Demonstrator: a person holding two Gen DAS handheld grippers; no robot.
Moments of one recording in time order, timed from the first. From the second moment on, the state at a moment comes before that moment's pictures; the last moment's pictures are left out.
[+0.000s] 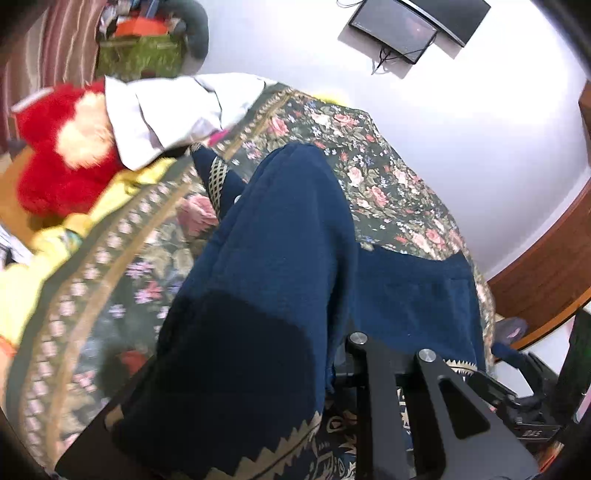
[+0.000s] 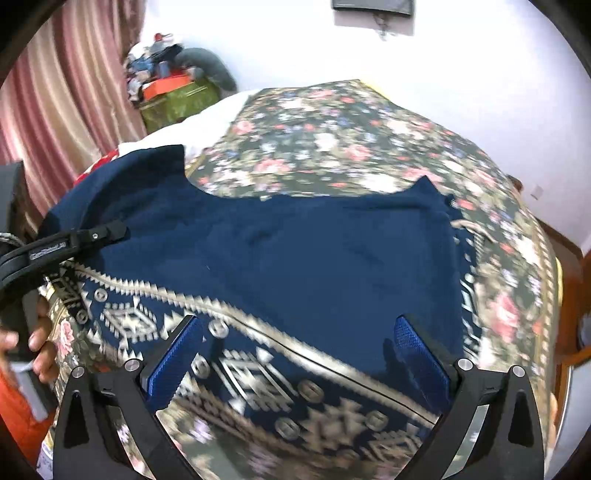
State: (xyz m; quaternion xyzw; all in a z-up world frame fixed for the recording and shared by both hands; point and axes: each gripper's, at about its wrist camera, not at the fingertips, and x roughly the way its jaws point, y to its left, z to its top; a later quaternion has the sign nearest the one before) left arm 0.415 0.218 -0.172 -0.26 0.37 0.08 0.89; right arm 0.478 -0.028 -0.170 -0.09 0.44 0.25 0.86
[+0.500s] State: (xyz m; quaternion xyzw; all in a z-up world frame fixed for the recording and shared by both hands) left arm 0.418 0.197 -0.139 -0.24 0.38 0.07 0.89; right arm 0.461 0.012 -0.211 -0.15 0.49 0.30 0.81
